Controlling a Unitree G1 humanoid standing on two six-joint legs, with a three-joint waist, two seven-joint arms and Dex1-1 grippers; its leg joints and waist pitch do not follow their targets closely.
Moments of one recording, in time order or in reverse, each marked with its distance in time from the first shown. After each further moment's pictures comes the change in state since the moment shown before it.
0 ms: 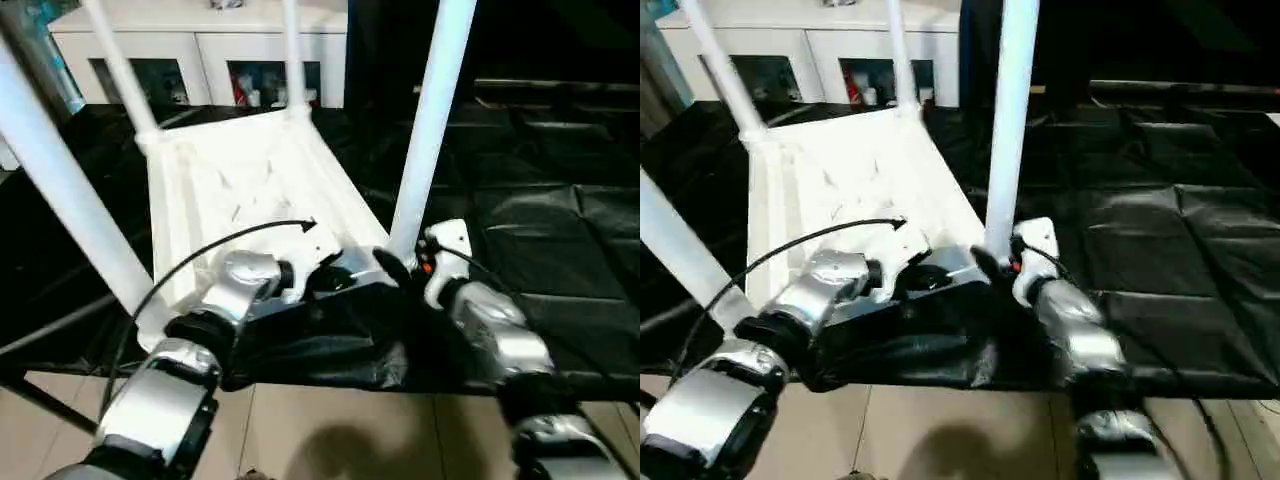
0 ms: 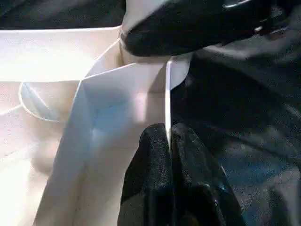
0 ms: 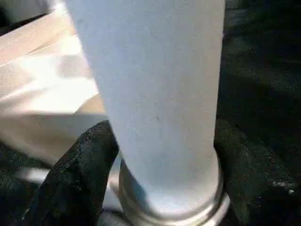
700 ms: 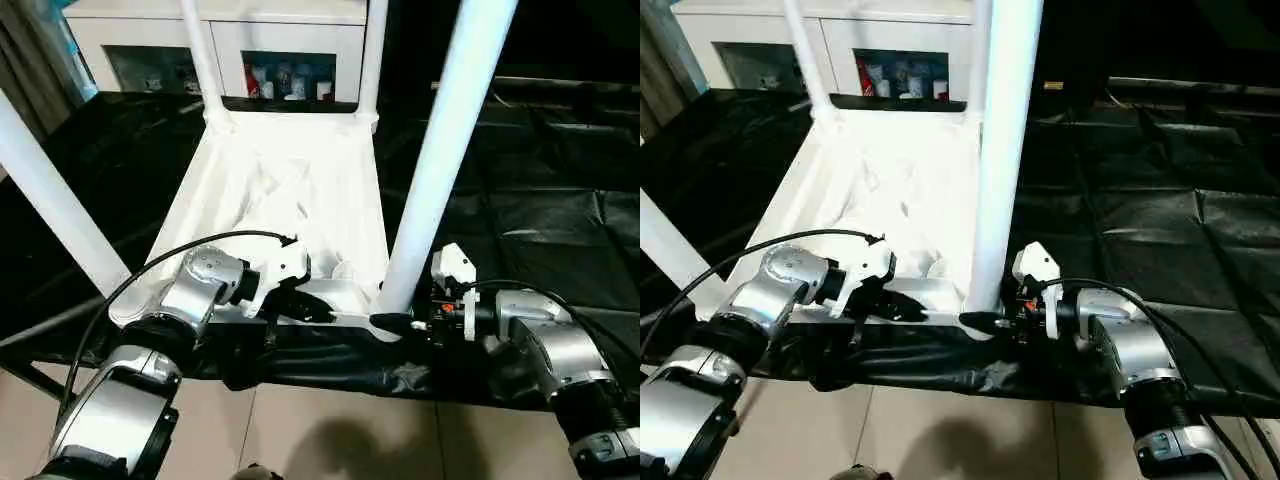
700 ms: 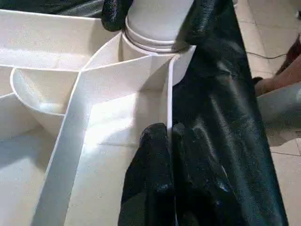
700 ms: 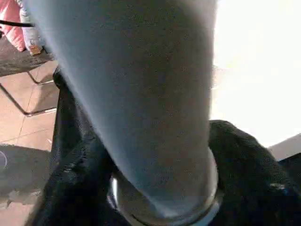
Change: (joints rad) left arm 0.063 0.141 -0.039 -0.125 -0.050 -0.029 -0.408; right arm 0.051 -0.221 0.157 -0.154 0.052 0.080 0.569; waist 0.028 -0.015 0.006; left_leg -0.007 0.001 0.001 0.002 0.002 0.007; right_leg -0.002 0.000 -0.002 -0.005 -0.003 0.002
